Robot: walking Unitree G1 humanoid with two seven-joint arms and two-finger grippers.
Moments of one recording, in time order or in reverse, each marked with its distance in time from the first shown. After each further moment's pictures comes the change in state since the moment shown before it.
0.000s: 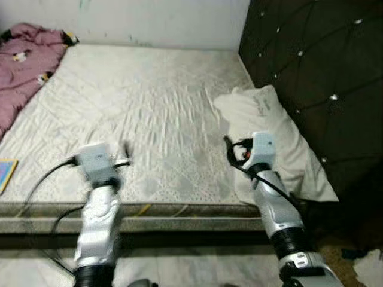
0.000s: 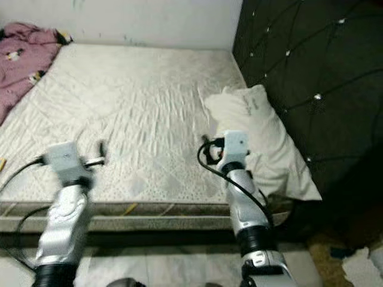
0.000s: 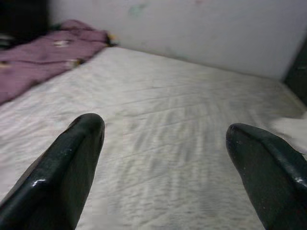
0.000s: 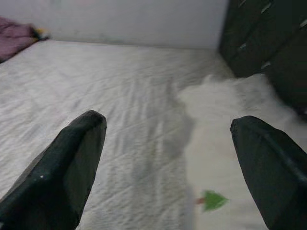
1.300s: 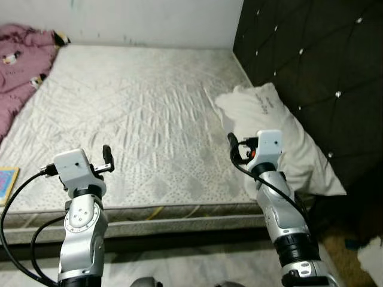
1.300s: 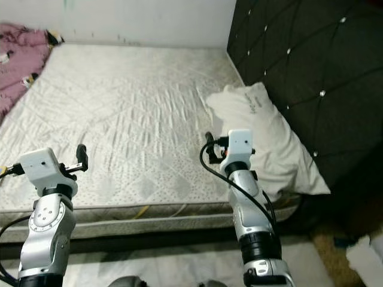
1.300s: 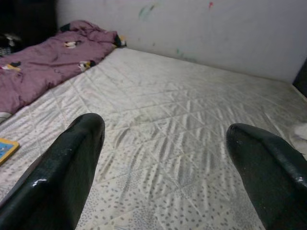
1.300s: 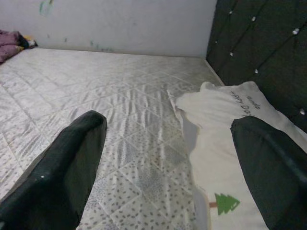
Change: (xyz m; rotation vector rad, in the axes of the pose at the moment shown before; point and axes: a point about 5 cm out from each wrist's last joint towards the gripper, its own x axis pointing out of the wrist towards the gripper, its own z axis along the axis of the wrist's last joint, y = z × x) left arm -0.008 0.013 0.003 -0.025 -0.005 -0.004; right arm -0.008 -0.002 0.003 0.011 0.004 0.005
